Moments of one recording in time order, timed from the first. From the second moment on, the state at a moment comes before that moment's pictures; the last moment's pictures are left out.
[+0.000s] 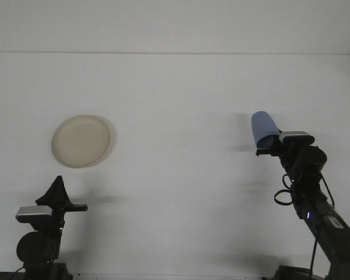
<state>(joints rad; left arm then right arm) -0.03 0.01 0.03 0.17 -0.10 -0.02 -0.12 1.33 0.59 0.48 -0.23 0.05</state>
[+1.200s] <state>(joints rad) -0.03 0.01 0.03 0.17 -0.10 -0.02 0.62 1.27 1.43 -1.12 0.08 0.27</state>
